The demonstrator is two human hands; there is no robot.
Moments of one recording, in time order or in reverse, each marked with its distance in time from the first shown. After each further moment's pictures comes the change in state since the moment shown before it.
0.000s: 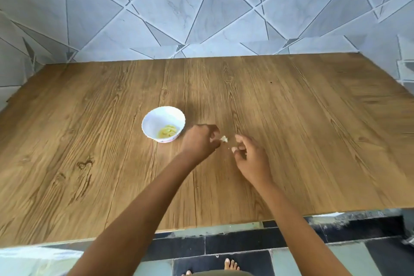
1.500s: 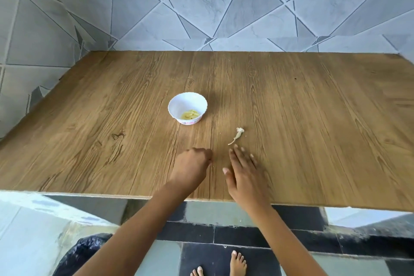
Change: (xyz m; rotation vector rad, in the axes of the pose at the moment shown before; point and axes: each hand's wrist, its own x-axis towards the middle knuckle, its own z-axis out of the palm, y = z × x) left_hand -0.111 -0.029 0.007 0.281 0.030 -0.022; right_hand -0.077 -0.004 0.044 -0.478 -0.032 -0.299
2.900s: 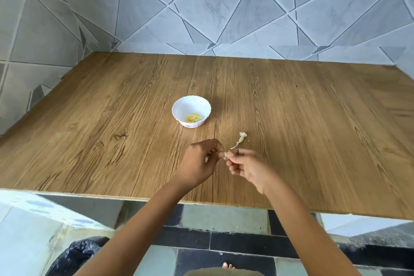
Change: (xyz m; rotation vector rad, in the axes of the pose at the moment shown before) left_hand 0.002 0.005 -0.017 -0.583 0.259 0.189; right_hand 0.052 -0.012 -0.070 1.400 -0.561 0.580
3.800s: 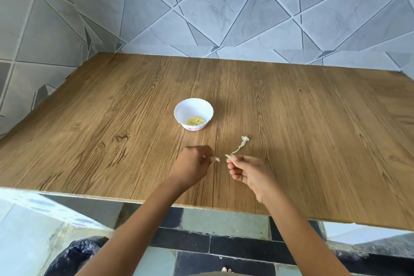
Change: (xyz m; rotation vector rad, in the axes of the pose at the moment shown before) left_hand -0.002 -0.024 -0.004 0.191 -0.013 -0.070; right_hand 0.003 0.012 -0.001 0.077 0.128 -0.011
